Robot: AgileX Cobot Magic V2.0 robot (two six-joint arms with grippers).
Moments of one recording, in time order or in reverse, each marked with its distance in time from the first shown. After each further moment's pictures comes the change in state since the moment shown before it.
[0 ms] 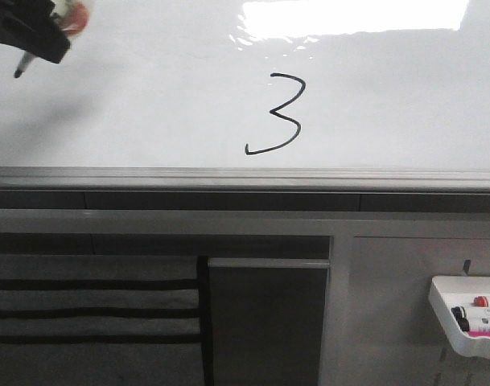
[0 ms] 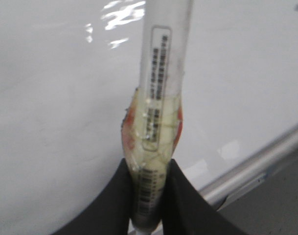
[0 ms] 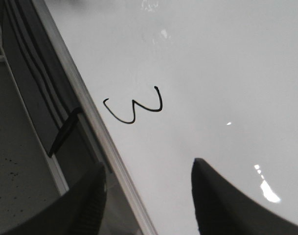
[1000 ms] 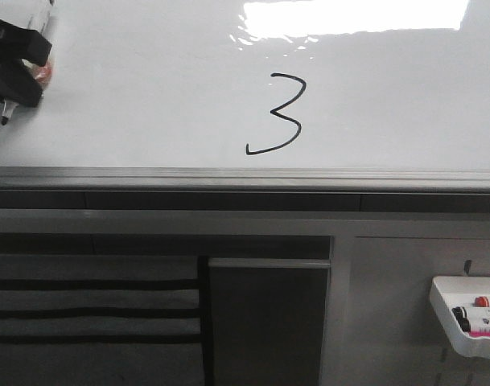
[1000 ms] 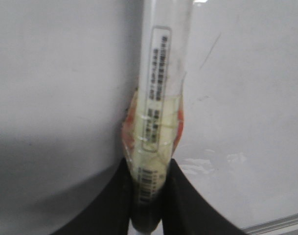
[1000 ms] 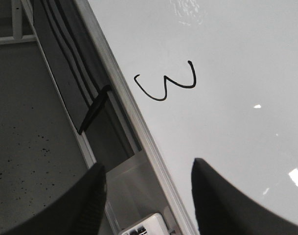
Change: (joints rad) left arm 0.134 0.156 -0.002 -0.188 -0.077 -0.013; right arm 0.000 0.000 0.000 0.010 0.105 0.008
